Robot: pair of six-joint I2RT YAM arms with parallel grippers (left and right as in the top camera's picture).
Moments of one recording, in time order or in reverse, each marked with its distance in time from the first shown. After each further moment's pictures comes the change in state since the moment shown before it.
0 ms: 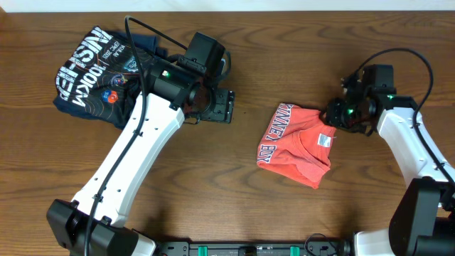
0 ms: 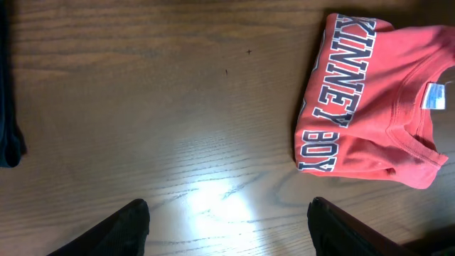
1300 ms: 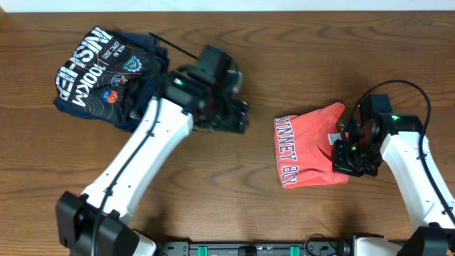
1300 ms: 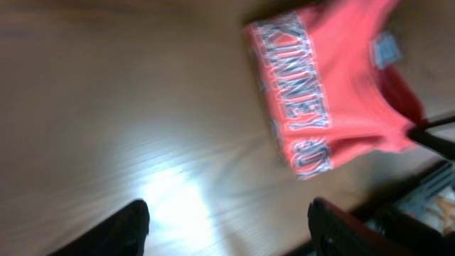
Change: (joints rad) left arm -0.064 0.000 -0.184 0.192 0.262 0.003; right arm 0.031 -0.209 -0.115 -0.454 0.219 0.019
